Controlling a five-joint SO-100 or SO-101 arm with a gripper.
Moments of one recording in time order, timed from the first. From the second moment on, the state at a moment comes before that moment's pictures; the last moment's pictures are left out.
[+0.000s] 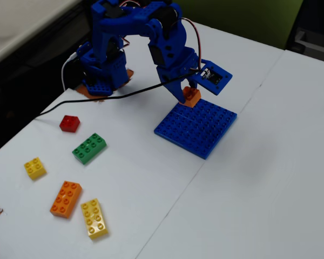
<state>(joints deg) 1.8 72.0 49.1 94.6 -92.6</state>
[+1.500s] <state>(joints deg) 0.4 64.5 42.7 98.1 -90.1</state>
